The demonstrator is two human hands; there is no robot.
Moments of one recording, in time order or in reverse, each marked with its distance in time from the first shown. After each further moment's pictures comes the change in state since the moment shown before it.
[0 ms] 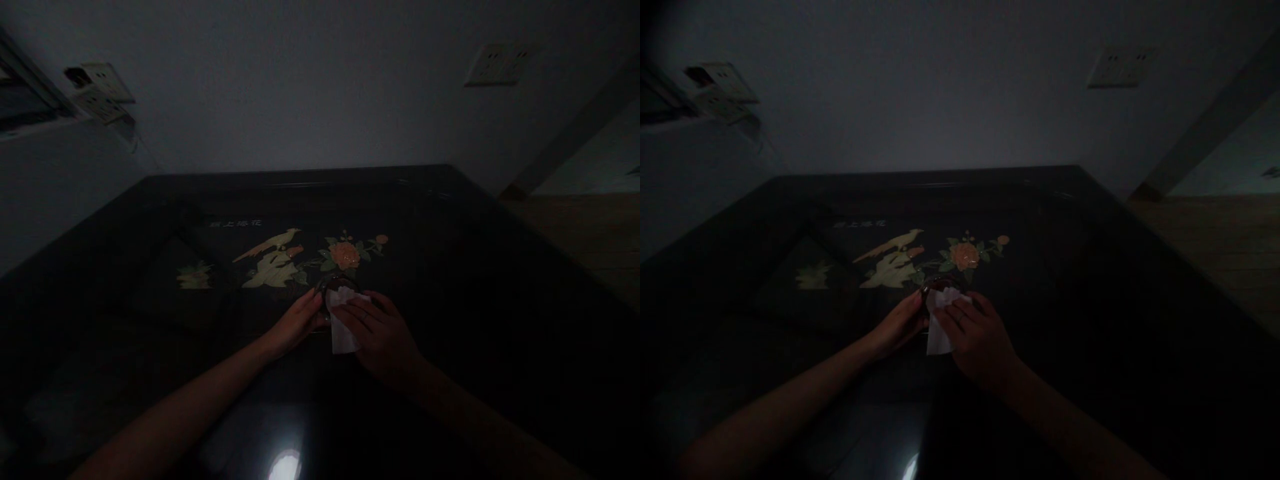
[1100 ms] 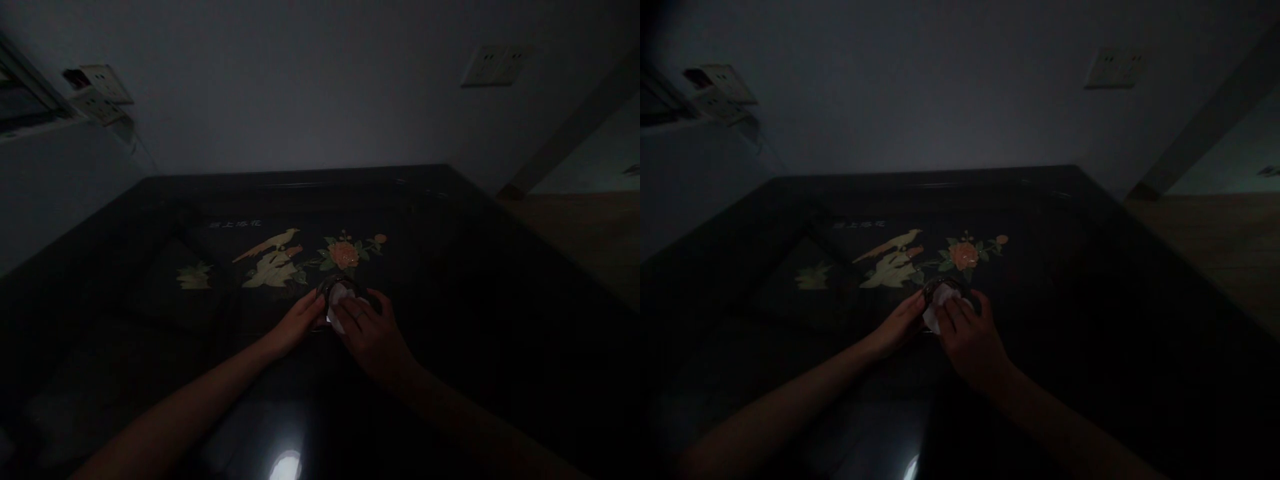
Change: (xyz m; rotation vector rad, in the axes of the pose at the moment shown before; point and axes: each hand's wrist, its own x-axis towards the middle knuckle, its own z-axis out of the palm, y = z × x) left_hand 0.002 -0.008 -0.004 0.069 0.012 0.007; right_hand 0.003 -0.012 0.008 -0.166 0.014 0.089
